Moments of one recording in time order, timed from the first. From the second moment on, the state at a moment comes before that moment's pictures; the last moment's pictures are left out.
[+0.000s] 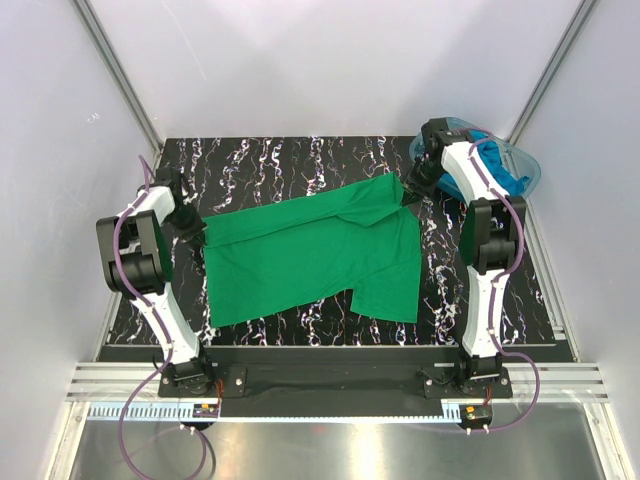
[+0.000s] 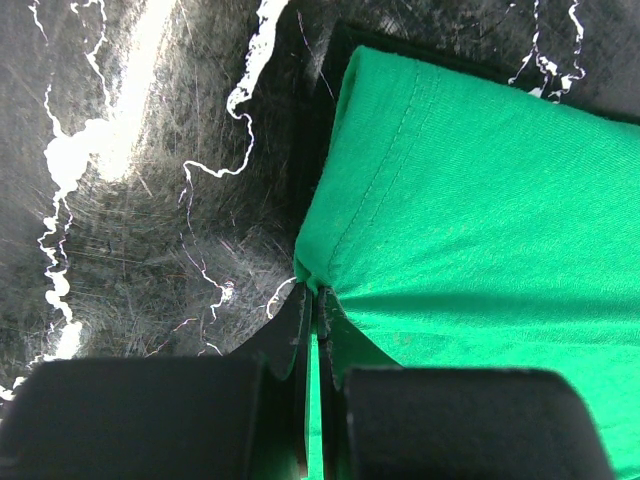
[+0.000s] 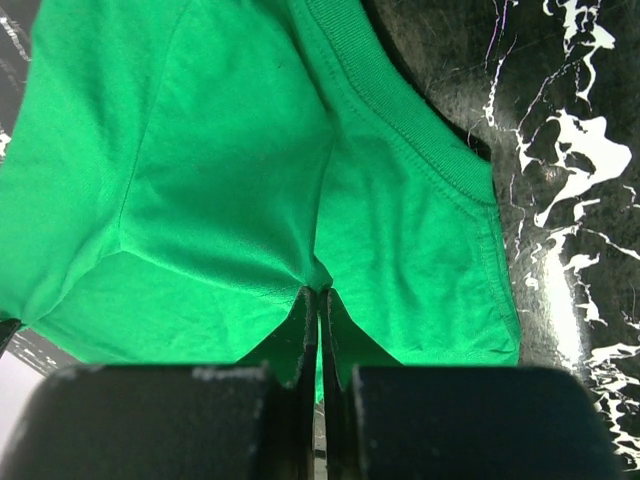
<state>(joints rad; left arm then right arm) 0.22 1.95 1.35 -0.73 0.09 -0.34 0.12 2.22 2.02 -1.09 -0.19 0.61</state>
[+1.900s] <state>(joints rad) 0.19 1.88 1.30 -0.39 0.23 -0.56 0.13 2.44 2.34 -0.76 -0.08 0.43</state>
